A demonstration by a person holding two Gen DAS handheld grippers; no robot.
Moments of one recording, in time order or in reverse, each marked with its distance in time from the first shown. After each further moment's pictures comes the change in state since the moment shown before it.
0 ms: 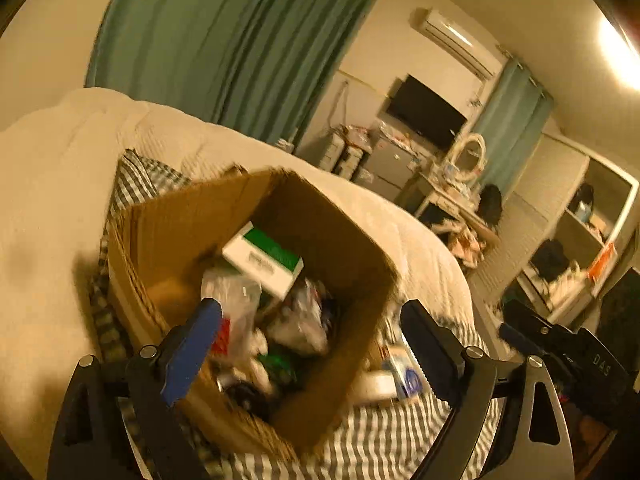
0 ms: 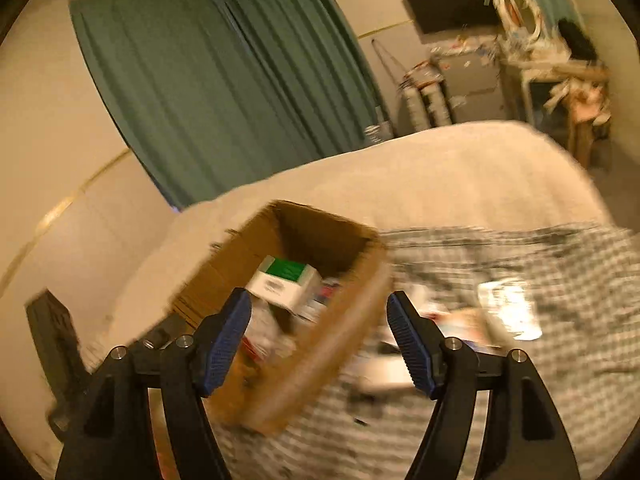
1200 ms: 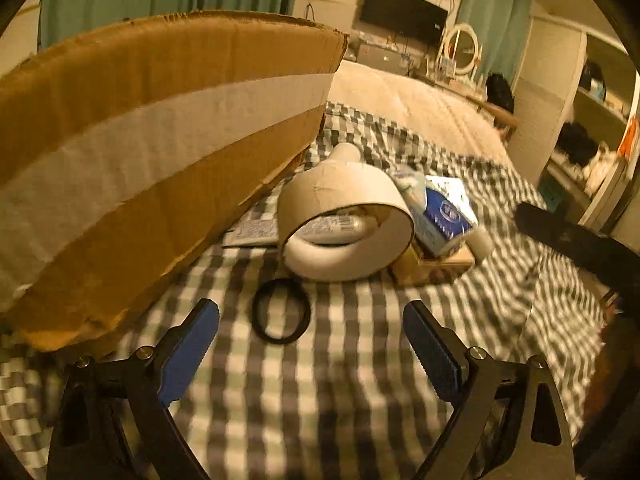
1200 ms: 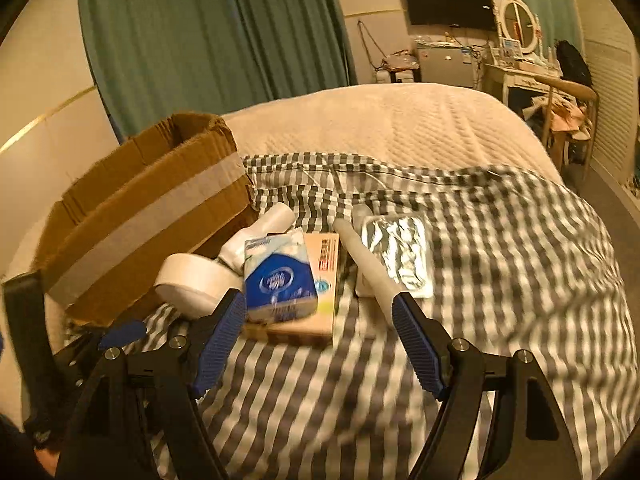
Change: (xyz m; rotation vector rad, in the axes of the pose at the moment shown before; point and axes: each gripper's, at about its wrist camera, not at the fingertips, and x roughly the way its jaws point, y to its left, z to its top) left arm 0.128 -0.074 -0.165 0.231 0.205 0.130; right arm 0.060 -0.134 -0.086 -0.145 0.079 -0.120
